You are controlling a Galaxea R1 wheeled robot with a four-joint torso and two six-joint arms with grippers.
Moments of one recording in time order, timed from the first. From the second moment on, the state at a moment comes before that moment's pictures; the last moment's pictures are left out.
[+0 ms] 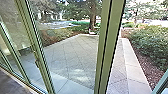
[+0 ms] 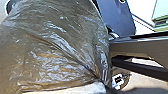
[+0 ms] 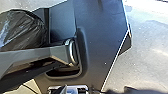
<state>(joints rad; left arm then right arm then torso) 1.52 2.98 -2.59 -0.22 0.02 0.32 -1.52 2.88 -2.53 -0.27 -0.03 0.33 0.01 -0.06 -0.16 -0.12</state>
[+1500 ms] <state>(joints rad) 1.49 3.03 -2.69 -0.22 -0.01 0.32 -1.54 3.11 -2.80 -0.19 0.01 0.25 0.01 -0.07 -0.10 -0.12</state>
